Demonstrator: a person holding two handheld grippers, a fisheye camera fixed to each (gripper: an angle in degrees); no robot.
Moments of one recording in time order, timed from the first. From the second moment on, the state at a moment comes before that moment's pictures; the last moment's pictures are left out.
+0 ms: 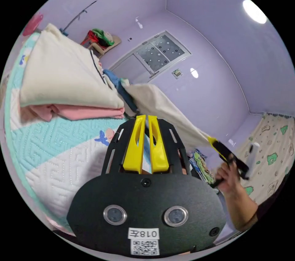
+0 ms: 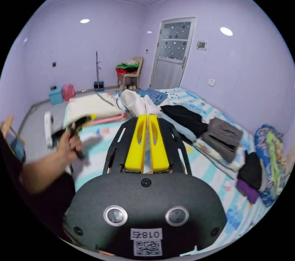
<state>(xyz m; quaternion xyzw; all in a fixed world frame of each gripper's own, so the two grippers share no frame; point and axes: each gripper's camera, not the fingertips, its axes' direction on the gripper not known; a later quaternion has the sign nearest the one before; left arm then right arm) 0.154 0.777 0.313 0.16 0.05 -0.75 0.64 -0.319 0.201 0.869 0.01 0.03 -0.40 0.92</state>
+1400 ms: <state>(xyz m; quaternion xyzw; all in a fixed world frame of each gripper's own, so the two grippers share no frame) 0.162 0.680 0.110 0.09 0.21 -0.55 0.81 -0.162 0.416 0.631 -0.17 -0.10 -0.38 0.90</state>
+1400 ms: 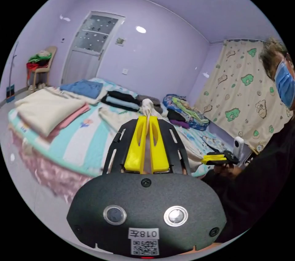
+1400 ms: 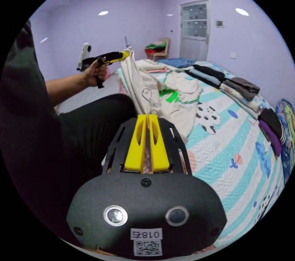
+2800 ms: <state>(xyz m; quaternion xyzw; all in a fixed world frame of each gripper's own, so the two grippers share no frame) 0.049 0.981 -0.222 0.29 0.14 -0.67 0.67 -0.114 0.435 0.400 -0.12 -0.35 0.18 0.91</state>
